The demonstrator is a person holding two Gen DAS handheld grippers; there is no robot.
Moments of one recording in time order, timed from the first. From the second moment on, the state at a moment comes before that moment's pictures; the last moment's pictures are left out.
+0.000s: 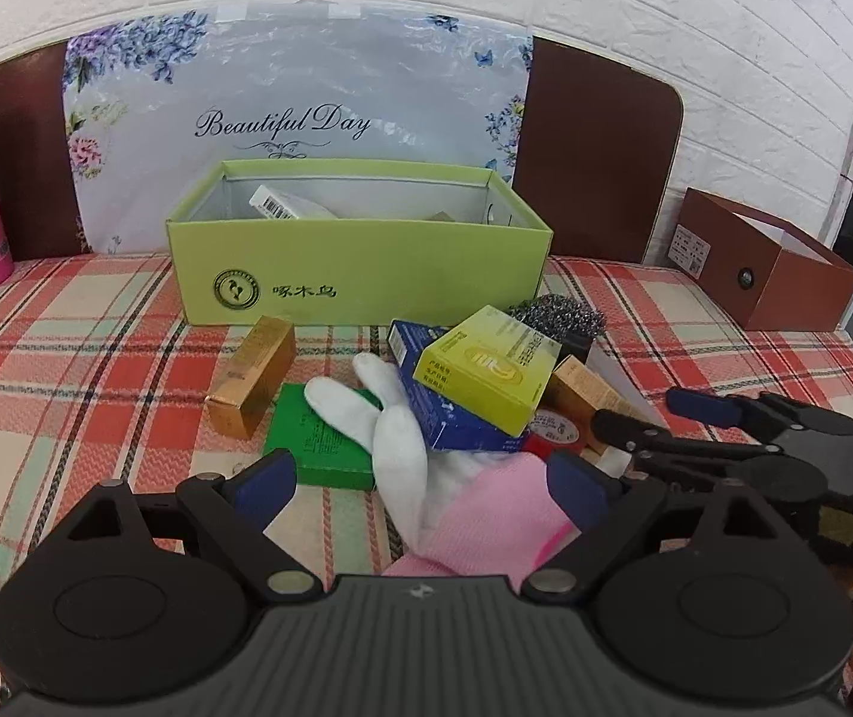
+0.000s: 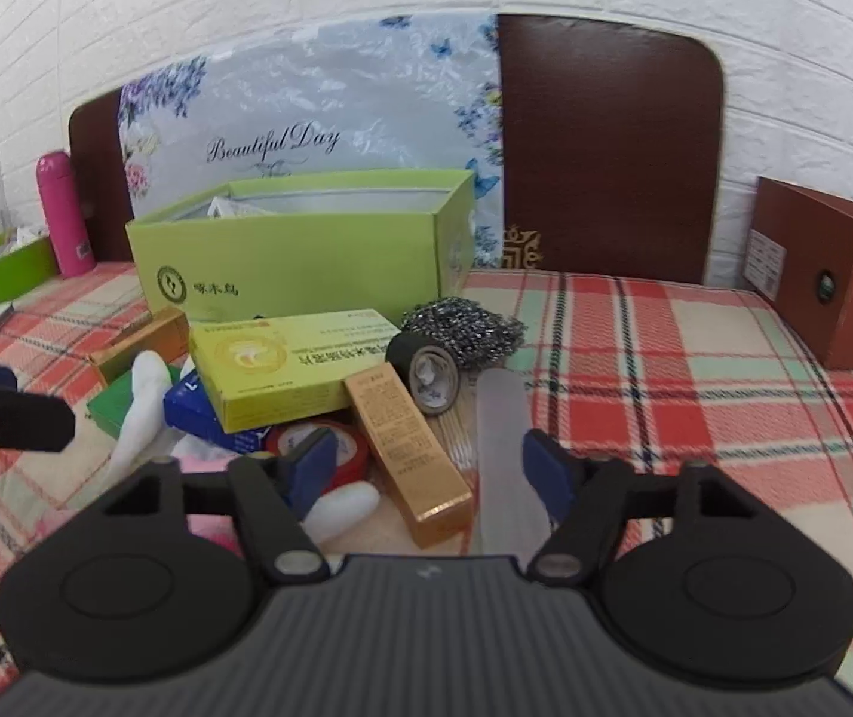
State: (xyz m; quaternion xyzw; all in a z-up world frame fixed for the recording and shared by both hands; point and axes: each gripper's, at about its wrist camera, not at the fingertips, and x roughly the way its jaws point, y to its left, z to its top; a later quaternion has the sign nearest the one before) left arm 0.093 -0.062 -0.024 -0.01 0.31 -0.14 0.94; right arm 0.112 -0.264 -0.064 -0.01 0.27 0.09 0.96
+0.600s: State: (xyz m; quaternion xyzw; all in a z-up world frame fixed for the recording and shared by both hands) left arm 0.189 -0.137 -0.049 0.12 0.34 -0.21 0.91; right arm 0.052 -0.294 -0.058 0.08 0.31 0.09 0.94
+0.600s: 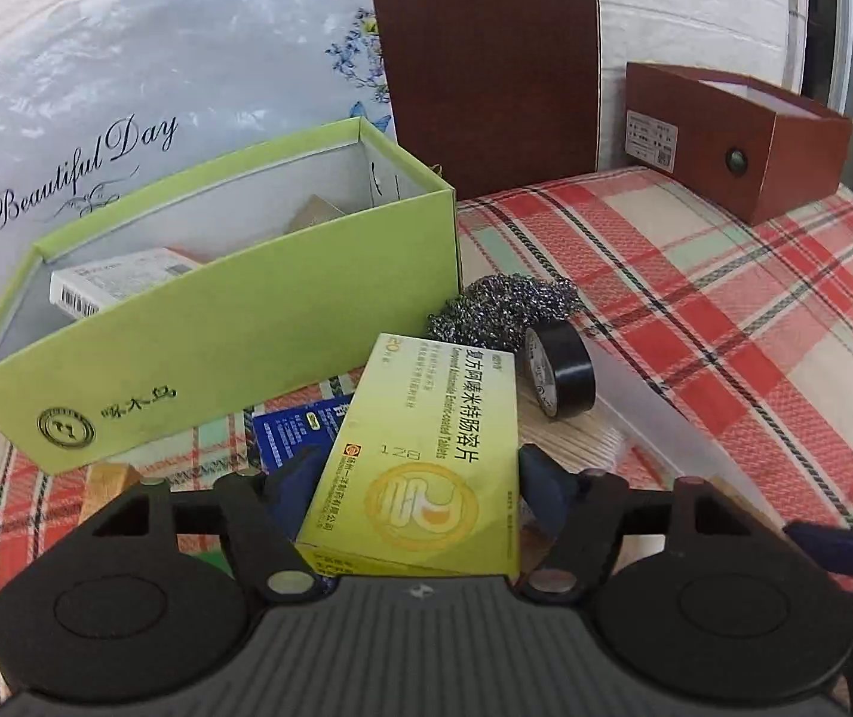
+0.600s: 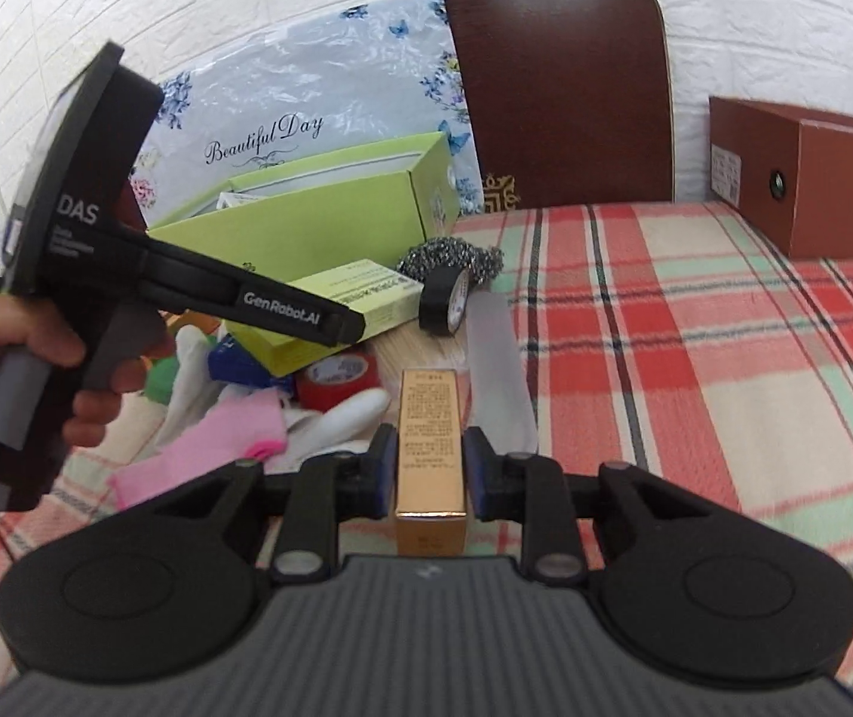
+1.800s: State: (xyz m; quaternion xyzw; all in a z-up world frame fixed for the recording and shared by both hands) left arm 0.080 -0.029 -0.073 0.03 0.40 -0.17 0.90; right arm 0.021 -0.236 -0.069 0.01 0.36 0.04 0.93
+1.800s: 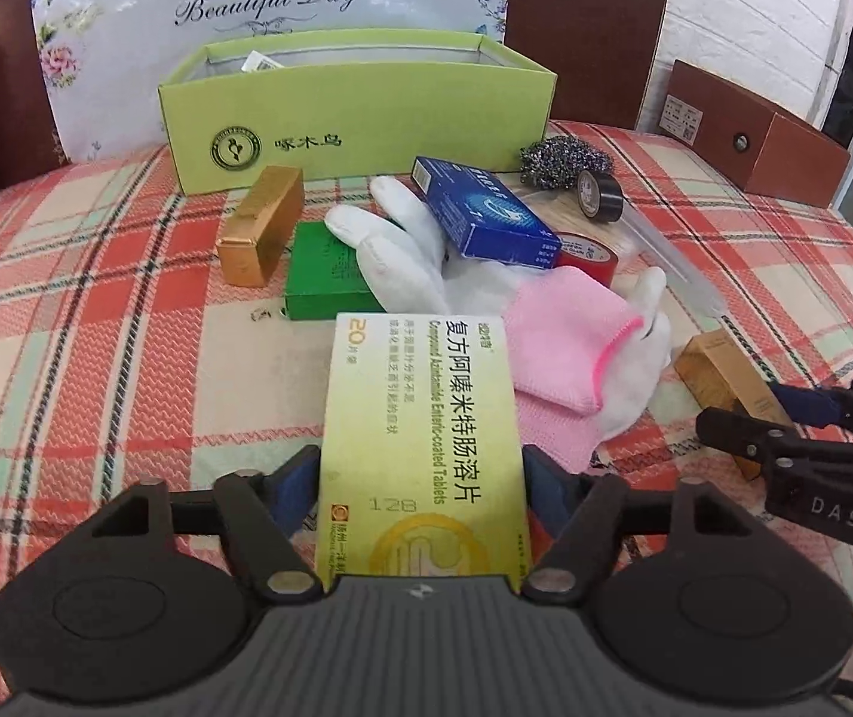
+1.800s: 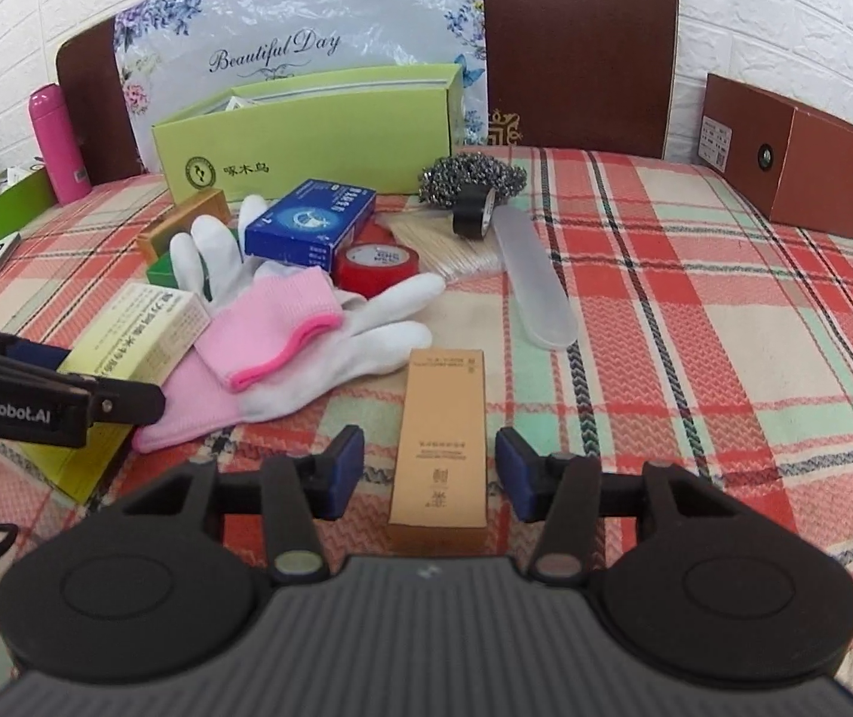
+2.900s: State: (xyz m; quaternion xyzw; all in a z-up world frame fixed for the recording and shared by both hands) left arm 0.272 -0.038 0.043 -0.05 0.25 -0.16 0.95; right arm 0.247 -0.209 0.012 0.01 0.23 0.09 0.97
